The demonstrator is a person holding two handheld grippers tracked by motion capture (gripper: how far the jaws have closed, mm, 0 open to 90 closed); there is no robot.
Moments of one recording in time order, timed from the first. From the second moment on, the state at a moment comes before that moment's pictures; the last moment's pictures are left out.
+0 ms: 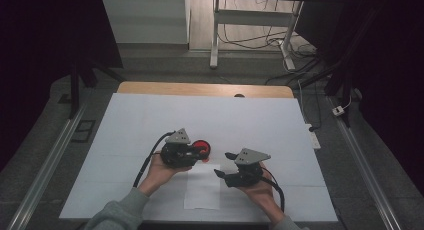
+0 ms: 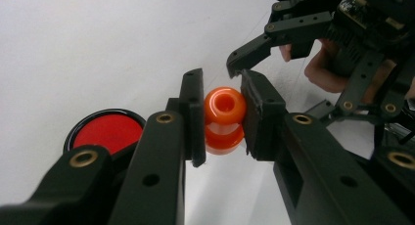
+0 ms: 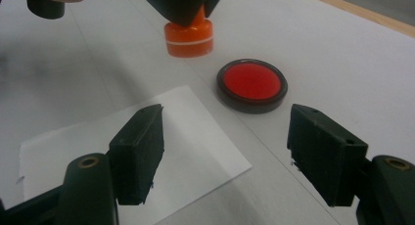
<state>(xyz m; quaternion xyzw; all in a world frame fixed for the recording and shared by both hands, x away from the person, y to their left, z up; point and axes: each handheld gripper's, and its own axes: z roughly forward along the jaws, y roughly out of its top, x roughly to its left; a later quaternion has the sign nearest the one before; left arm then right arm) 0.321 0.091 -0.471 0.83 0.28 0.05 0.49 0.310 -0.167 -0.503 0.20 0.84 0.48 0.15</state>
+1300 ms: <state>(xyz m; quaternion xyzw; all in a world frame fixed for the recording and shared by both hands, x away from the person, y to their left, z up) 0.321 0.086 -0.474 0.83 0.27 0.04 0.48 0.310 -0.127 -0.504 0.19 0.84 0.48 0.15</state>
